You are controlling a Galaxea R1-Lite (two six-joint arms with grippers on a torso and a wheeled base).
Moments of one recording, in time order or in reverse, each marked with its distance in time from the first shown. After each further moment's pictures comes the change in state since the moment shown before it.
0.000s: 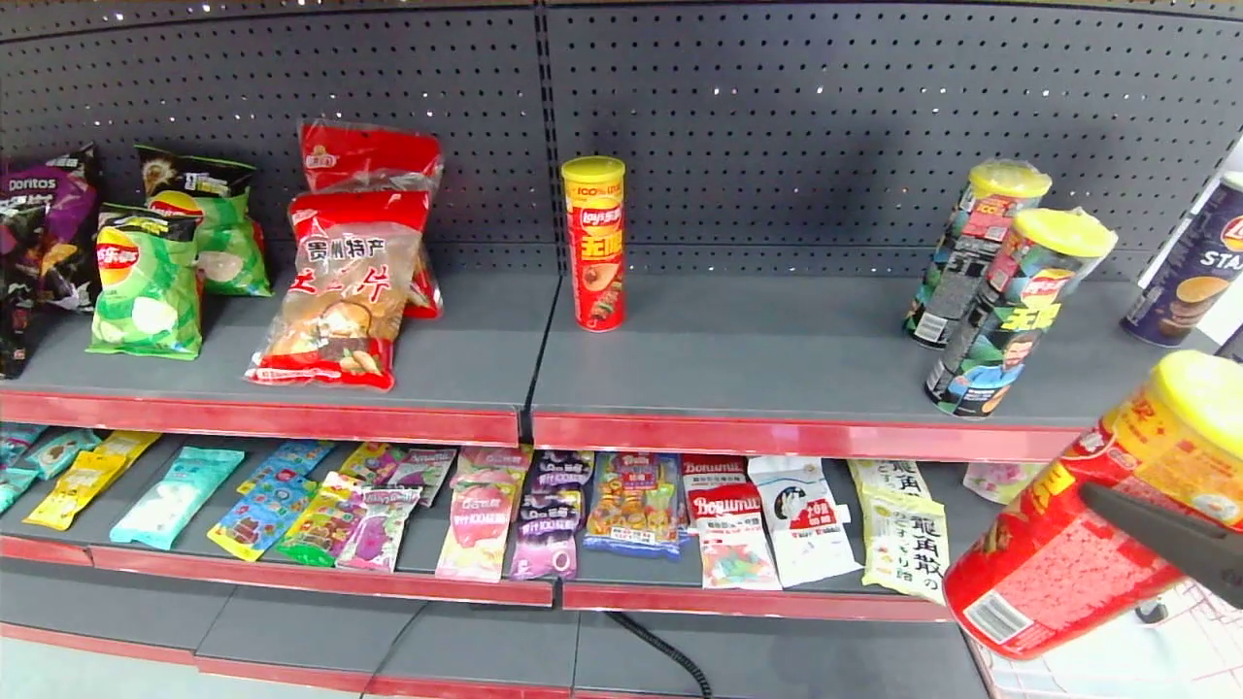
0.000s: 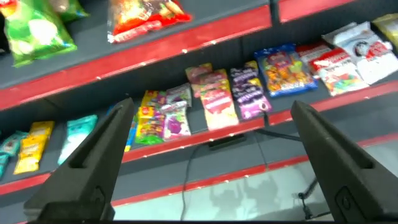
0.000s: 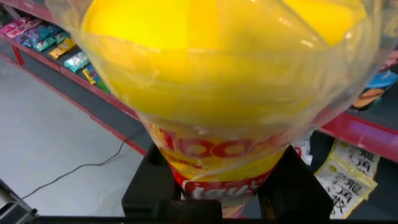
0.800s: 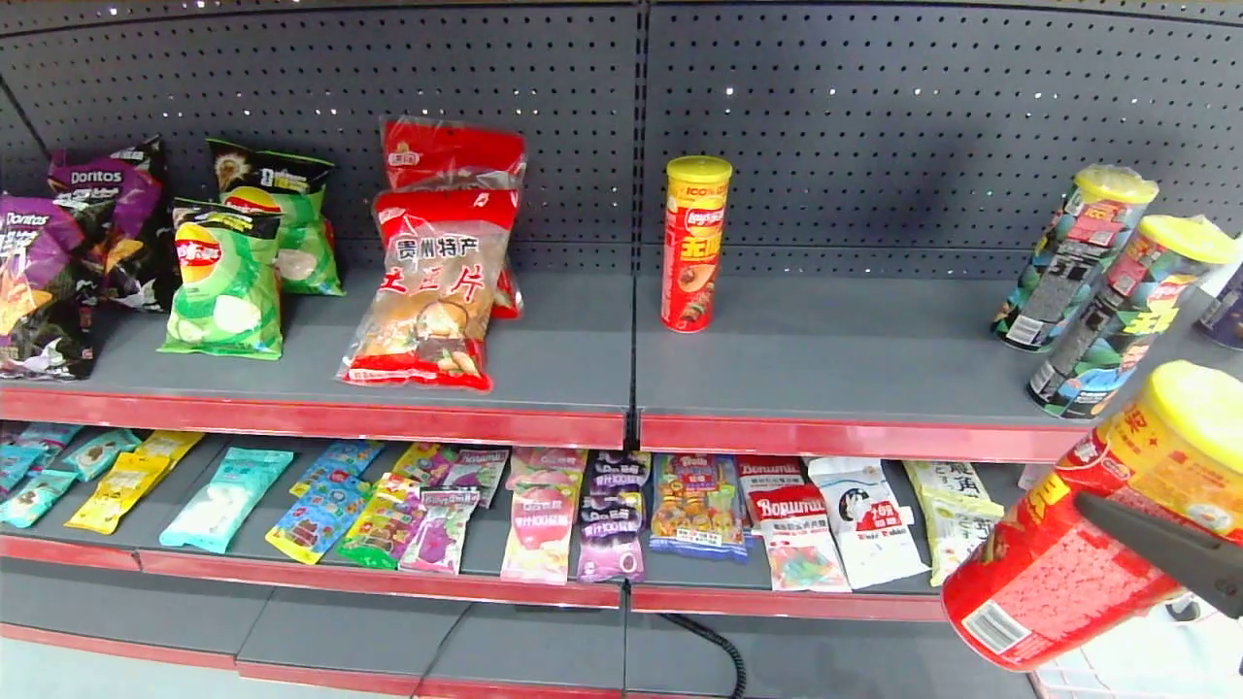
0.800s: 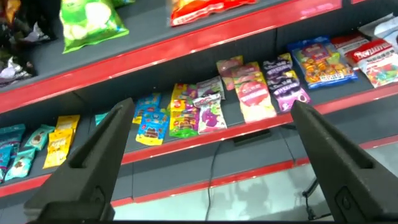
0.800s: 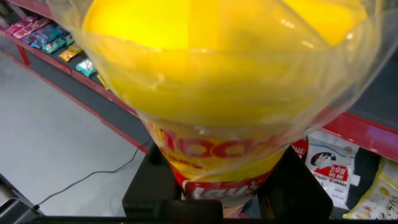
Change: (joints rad) left arm 0.000 0.000 -0.001 0.001 0.005 0.010; right arm 0.000 -0.009 0.015 -0.003 0.001 0.000
